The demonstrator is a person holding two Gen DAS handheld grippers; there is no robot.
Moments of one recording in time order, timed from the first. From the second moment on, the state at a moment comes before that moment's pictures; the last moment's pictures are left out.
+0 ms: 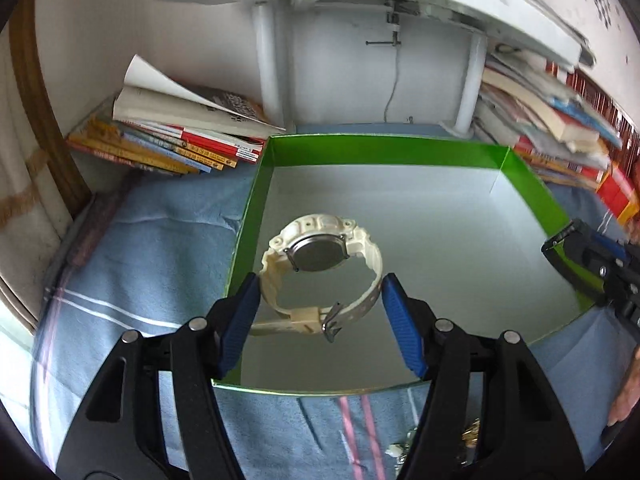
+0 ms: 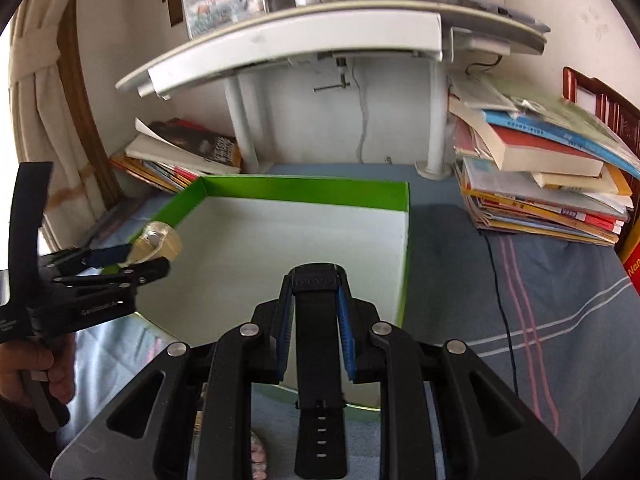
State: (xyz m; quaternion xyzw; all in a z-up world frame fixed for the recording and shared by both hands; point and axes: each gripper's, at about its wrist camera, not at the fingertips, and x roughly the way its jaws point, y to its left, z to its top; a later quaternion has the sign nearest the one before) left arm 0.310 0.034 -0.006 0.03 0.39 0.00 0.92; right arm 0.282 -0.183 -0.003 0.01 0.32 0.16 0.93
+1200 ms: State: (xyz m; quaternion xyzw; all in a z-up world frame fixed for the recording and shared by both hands) left arm -0.022 0.003 0.005 -0.04 0.22 0.00 0.97; right arm -0.014 -0.219 -0.009 0.04 0.20 0.16 0.97
